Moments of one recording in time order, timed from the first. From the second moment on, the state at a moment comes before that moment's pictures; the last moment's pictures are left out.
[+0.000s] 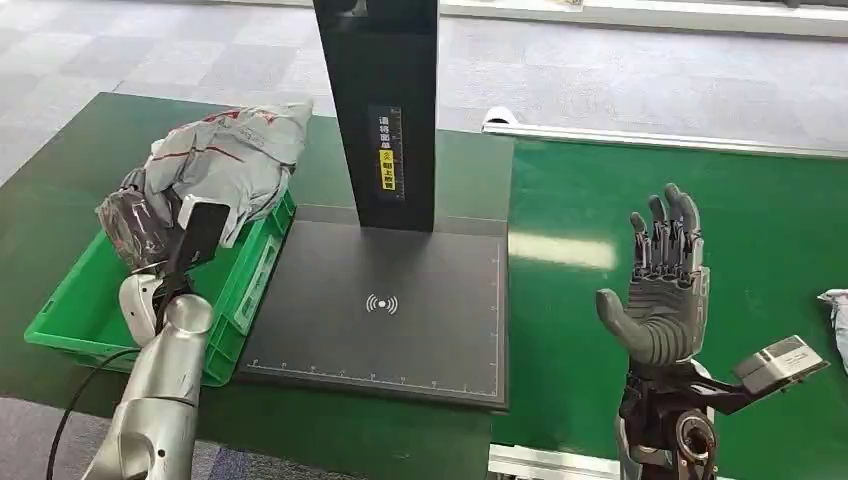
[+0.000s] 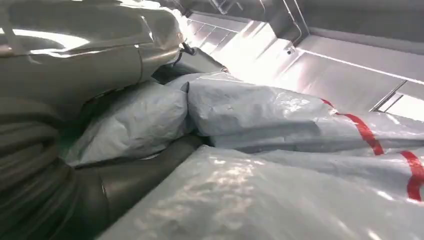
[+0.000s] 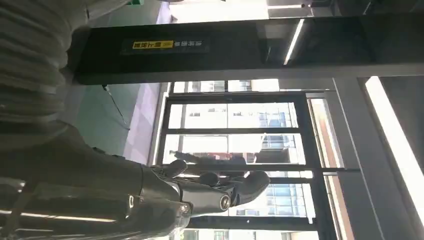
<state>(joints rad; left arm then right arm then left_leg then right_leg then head) -0.57 -0.10 0.21 -0.99 -0.90 0.70 -0.43 -0.12 0.13 -0.03 -1.63 -0.14 0.34 -0.46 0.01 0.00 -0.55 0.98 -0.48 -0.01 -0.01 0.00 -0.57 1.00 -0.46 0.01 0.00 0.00</state>
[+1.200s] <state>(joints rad) -0.63 -0.12 0.50 -0.83 -1.29 0.70 -0.21 -0.10 0.12 -0.05 -1.61 -0.15 0.34 -0.44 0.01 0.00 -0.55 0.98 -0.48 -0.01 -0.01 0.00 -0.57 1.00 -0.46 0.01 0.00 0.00</state>
